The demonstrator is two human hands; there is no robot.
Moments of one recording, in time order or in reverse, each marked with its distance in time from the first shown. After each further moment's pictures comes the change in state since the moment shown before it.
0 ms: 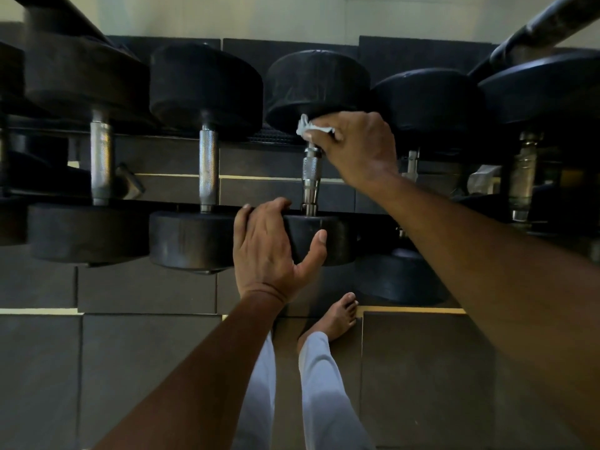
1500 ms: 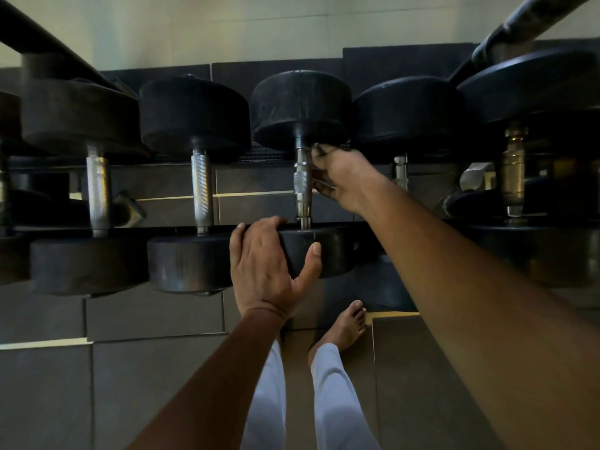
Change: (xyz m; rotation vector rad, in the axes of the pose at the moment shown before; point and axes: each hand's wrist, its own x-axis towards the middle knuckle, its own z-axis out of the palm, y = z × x) left_hand 0.000 0.000 0.000 0.021 -0.003 0.010; right_hand -0.002 -0.002 0.019 1.128 -0.278 0.935
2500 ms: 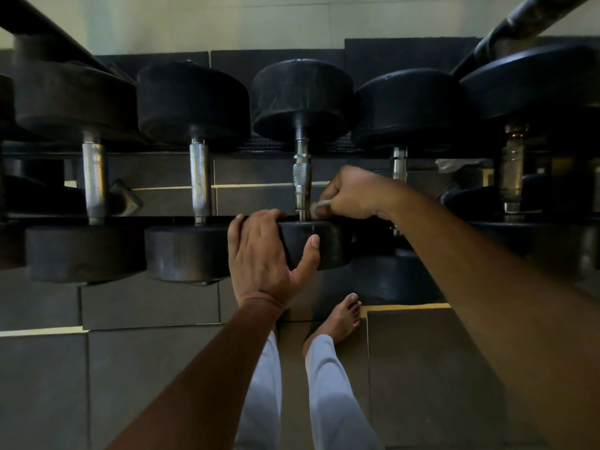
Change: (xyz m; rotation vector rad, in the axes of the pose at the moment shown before) left_hand -0.001 -0.002 0.002 -0.009 0.026 0.016; right_hand -0.050 -0.006 -0.036 -1.117 -0.274 -0.099
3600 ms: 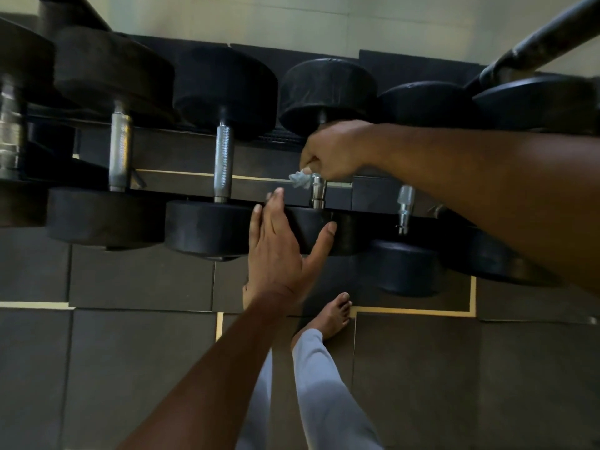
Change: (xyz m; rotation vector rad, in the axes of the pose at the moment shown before) left_hand -0.016 0.012 -0.019 -0.123 -0.117 -0.162; right_hand 0.020 -0.091 -0.020 -0.941 -0.032 -0.314
